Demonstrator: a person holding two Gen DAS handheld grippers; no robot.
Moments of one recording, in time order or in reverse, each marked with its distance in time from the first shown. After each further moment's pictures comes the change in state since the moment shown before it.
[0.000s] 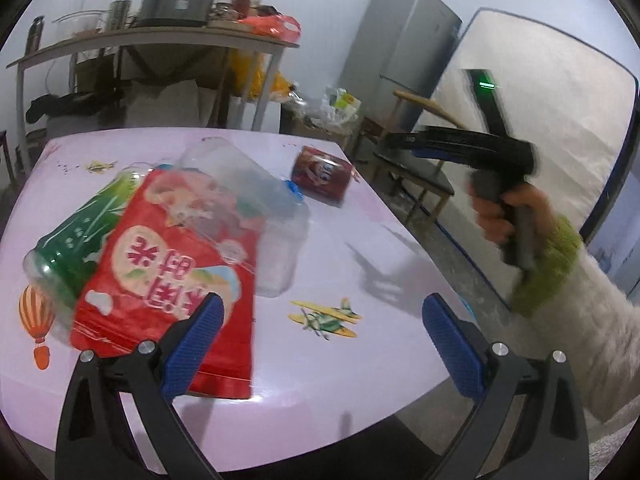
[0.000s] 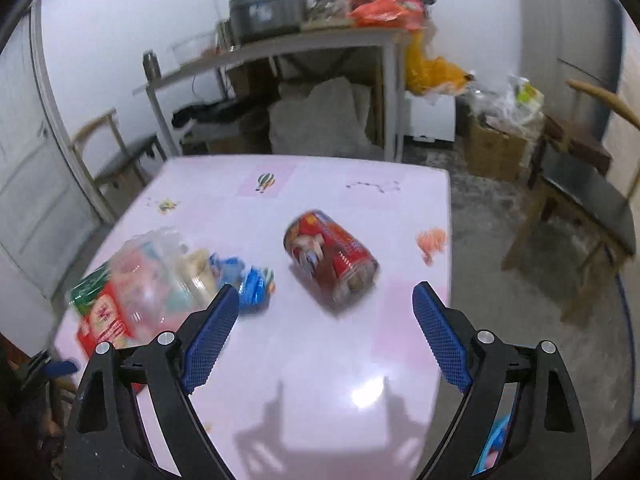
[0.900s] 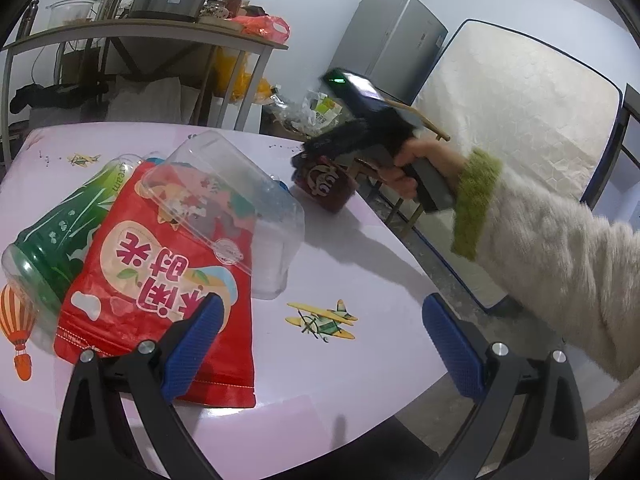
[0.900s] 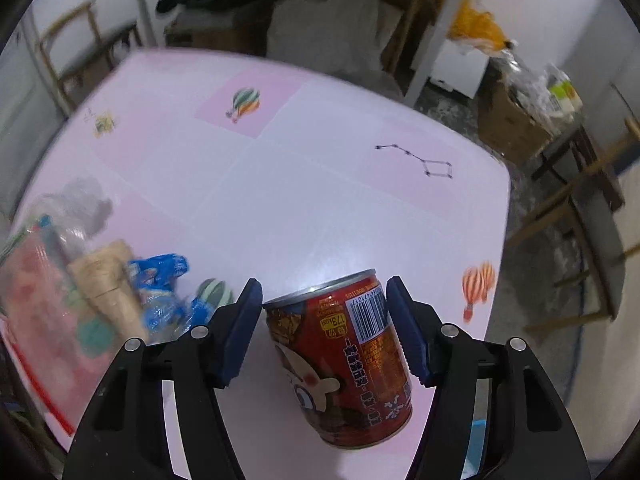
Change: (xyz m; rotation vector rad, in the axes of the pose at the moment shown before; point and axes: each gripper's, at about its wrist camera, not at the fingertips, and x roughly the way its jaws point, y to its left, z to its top) left arm 0.006 0.014 -0.002 -0.010 -0.013 -0.103; right arm 0.115 0.018 0.027 -0.147 0.307 -0.105
